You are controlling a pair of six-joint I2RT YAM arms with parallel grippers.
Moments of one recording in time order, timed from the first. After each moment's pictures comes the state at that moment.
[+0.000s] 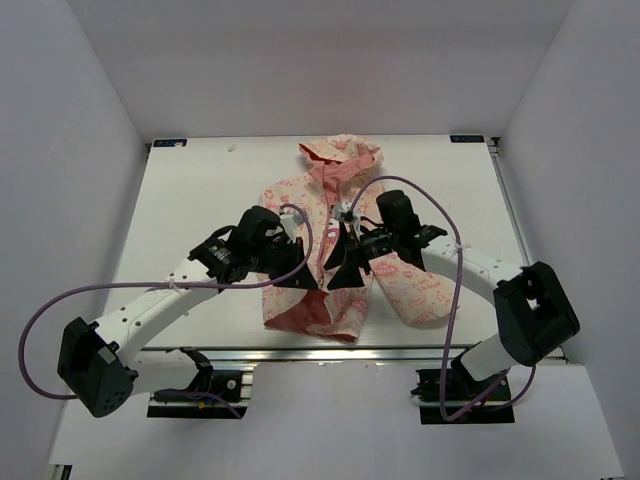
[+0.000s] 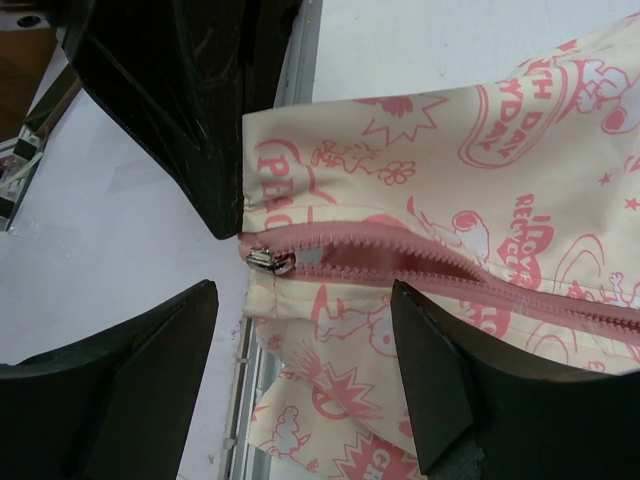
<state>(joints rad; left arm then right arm) -0.70 1.18 0.97 -0.55 0.43 -0.60 0.60 1.48 0.91 -0.04 -1.15 -0.14</state>
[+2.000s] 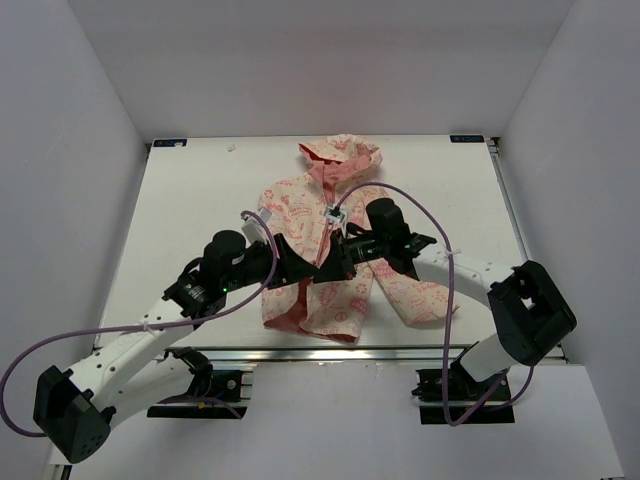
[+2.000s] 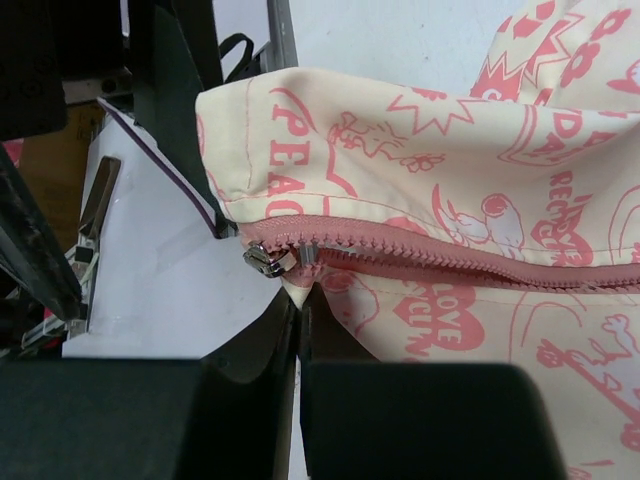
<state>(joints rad) -0.66 0.89 0.66 -0.15 0.34 -0.89 0.69 1.51 0.87 0.14 -0.96 0.30</state>
